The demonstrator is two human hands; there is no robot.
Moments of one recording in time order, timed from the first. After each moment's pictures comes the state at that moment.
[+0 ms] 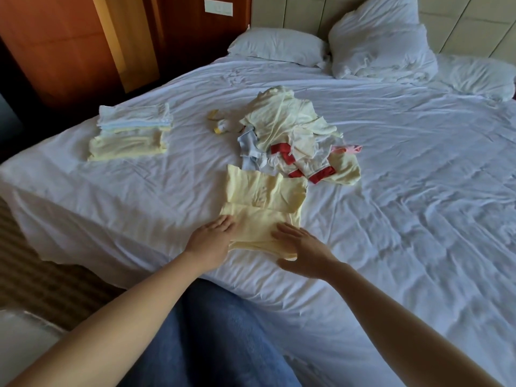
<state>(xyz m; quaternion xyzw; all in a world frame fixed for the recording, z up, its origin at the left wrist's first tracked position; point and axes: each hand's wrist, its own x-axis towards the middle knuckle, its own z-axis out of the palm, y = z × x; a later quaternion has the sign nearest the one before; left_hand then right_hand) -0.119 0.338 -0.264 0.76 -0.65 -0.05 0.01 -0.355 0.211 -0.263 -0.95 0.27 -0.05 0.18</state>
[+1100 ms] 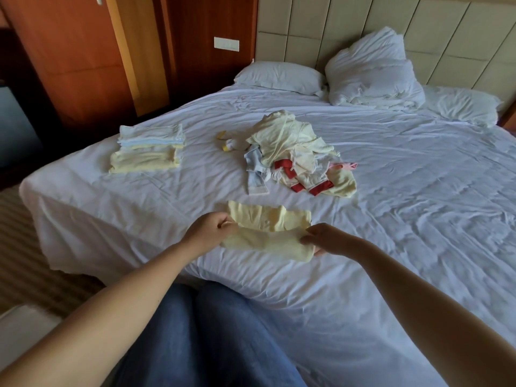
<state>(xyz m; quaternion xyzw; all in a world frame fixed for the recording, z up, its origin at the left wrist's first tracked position) -0.109 0.367 -0.212 0.75 -0.51 -0.21 0.36 -0.368 0.211 -0.183 -0.81 0.42 0.01 0.40</state>
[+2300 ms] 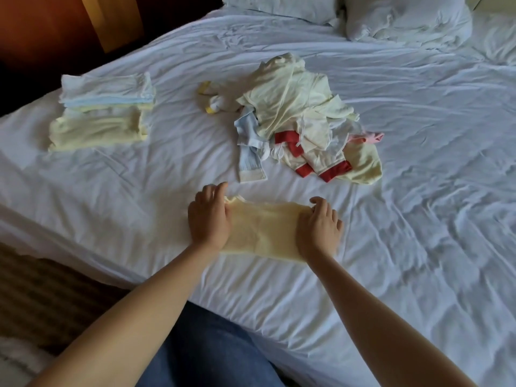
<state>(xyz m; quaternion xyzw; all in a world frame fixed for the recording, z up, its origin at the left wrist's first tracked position) -0.090 0.246 -0.287 0.84 -0.46 0.05 0.27 -0.288 0.155 -0.273 -0.74 0.60 -0.25 0.14</state>
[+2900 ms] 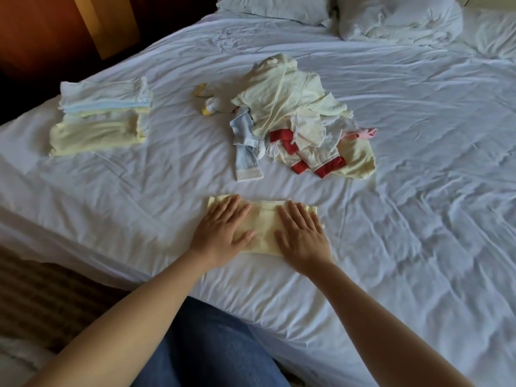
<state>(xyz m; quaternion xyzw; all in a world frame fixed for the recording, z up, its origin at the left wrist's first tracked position) -0.098 0.269 -0.301 0.75 -0.66 -0.03 0.11 -0.311 0.174 -0.293 -0.90 0.41 -0.08 0.09</state>
